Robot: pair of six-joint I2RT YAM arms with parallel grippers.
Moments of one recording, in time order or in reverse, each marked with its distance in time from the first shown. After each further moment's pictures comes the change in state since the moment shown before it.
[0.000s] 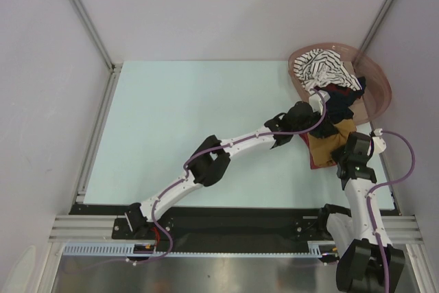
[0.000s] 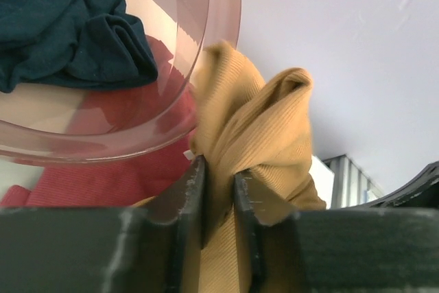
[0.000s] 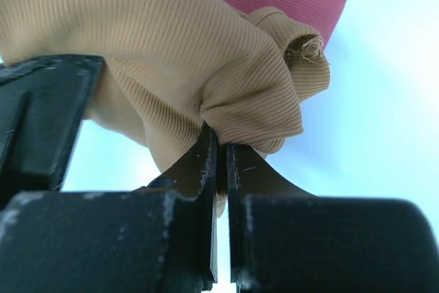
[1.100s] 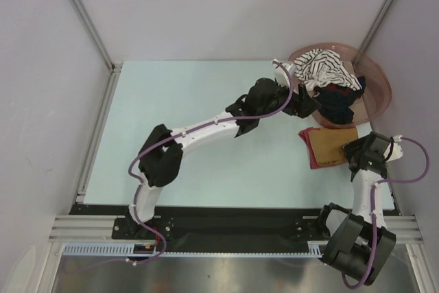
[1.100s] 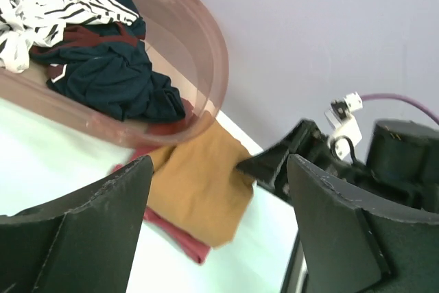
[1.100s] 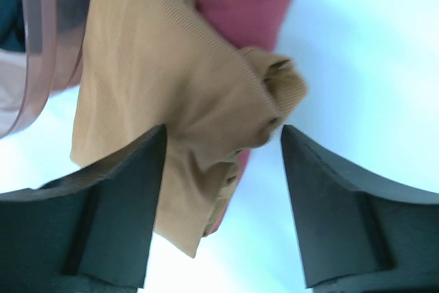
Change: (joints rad) left arm 0.094 -0.627 -0.651 0.136 -0.077 0.057; right arm -0.257 0.128 0.041 0.031 -0.110 -0.014
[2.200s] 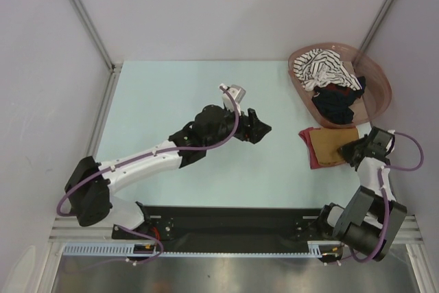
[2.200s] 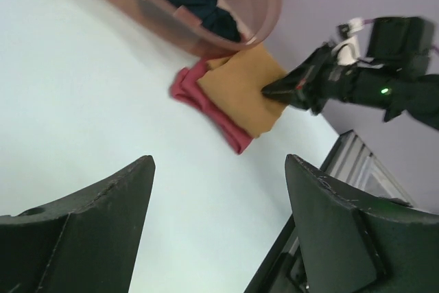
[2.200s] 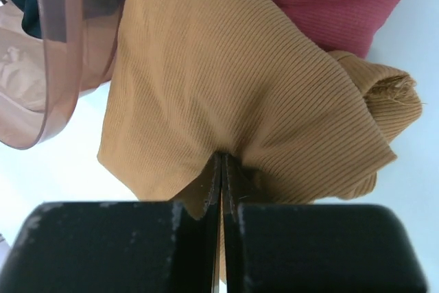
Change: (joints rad) left arm 0.017 -0.657 -0.709 -0.035 -0.141 0.049; right arm -0.041 0.199 0.046 0.069 -0.275 0.020
